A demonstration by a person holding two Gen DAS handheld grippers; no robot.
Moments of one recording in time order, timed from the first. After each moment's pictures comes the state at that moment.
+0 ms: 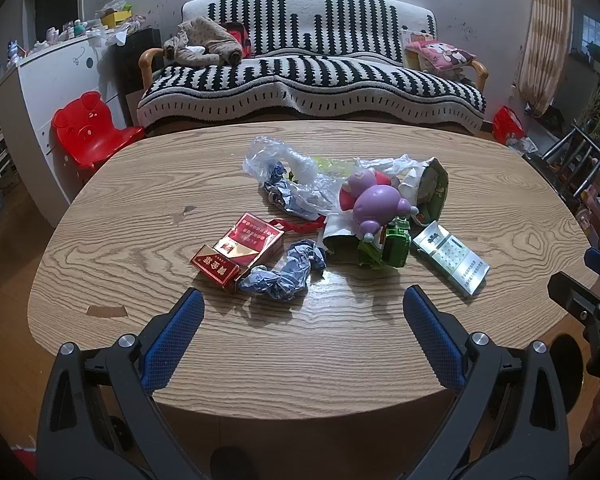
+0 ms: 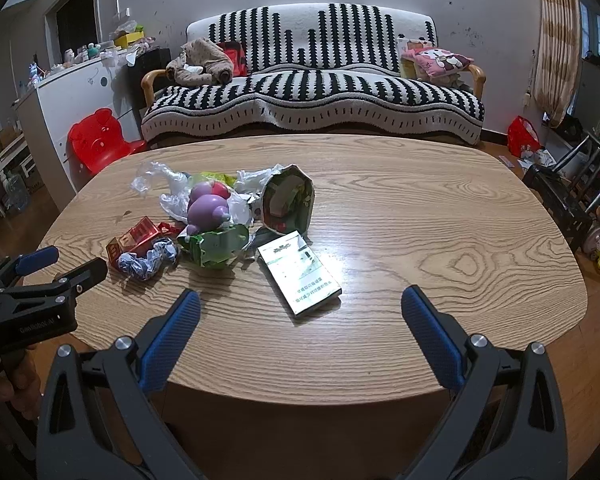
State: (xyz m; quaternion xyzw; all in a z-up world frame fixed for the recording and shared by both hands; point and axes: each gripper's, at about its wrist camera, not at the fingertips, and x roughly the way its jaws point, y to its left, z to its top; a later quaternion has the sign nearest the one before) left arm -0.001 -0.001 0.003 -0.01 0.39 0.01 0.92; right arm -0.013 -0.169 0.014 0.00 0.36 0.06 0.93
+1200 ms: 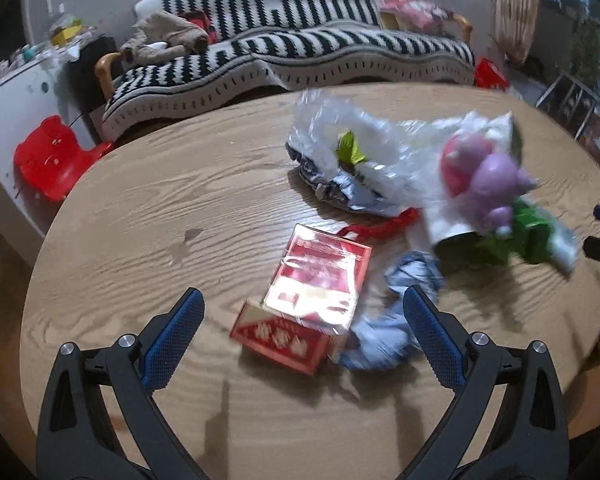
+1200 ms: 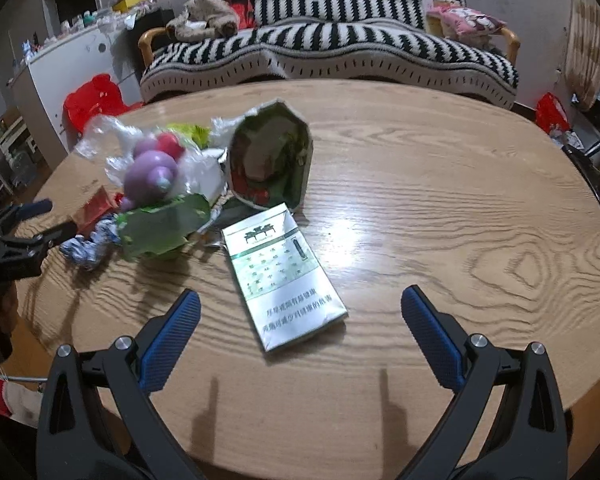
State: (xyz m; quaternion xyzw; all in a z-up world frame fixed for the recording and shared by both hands) left arm 0.100 0.070 -0.069 0.08 0.42 -0.05 0.90; right arm 0.088 -0.171 -0.073 -0.01 0.44 0.10 0.89
